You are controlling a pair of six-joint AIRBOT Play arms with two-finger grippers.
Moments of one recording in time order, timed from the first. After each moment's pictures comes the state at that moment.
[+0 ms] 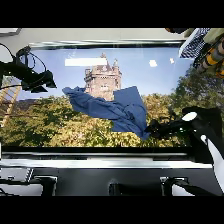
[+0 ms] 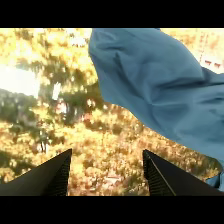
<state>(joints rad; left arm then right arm) -0.03 -1.59 1.87 1.41 -1.58 -1.85 -0.13 -1.34 0.71 -0.84 1.09 1.47</state>
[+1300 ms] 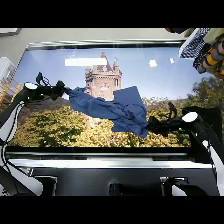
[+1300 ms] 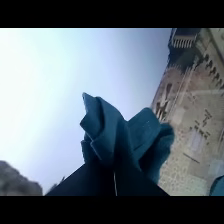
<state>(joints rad) 0.14 -1.93 1.54 0.70 -0.76 -1.47 -0.08 -1.21 0.70 -0.81 1.01 1.48</state>
